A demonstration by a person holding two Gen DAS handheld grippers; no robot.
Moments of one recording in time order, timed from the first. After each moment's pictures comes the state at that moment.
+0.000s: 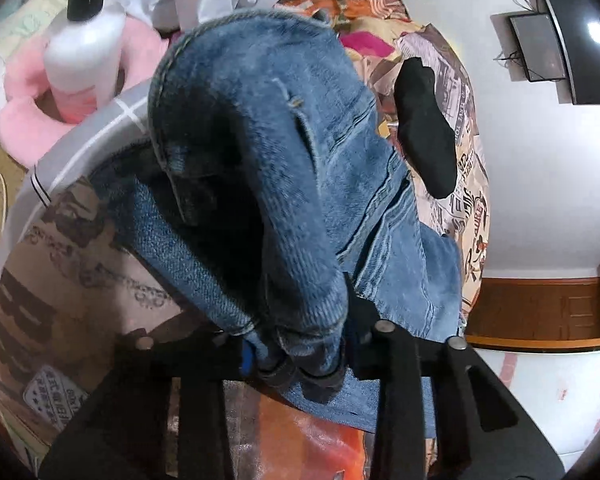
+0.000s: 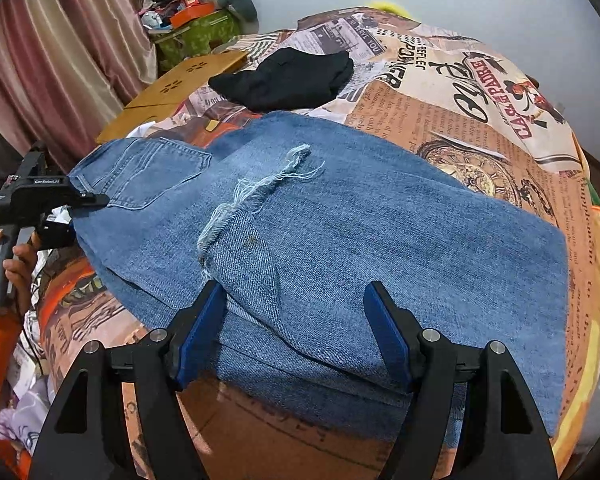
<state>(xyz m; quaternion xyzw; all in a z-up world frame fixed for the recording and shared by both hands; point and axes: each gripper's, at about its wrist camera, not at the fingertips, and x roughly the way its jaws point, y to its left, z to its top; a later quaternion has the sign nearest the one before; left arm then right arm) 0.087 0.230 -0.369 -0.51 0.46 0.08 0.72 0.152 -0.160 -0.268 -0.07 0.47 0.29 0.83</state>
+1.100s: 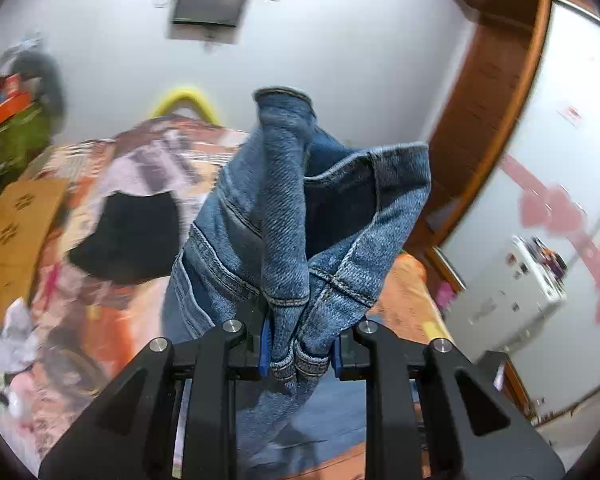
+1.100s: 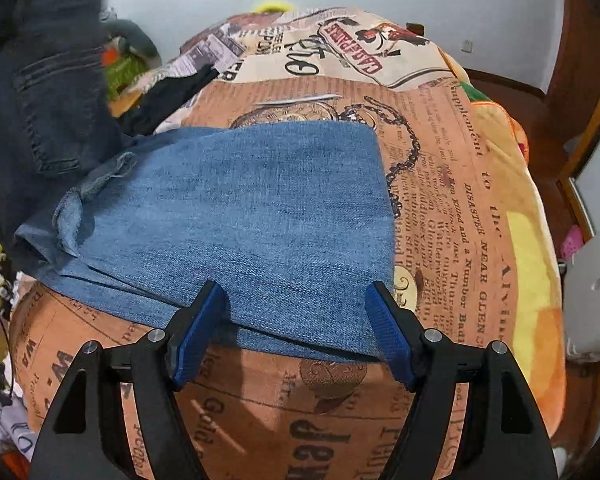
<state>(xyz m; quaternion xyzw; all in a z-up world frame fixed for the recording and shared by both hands) 0.196 -0.073 -0.121 -0.08 0.35 -0.16 0.92 0.155 -0.307 -0.282 0.02 0.48 0.16 0.86</state>
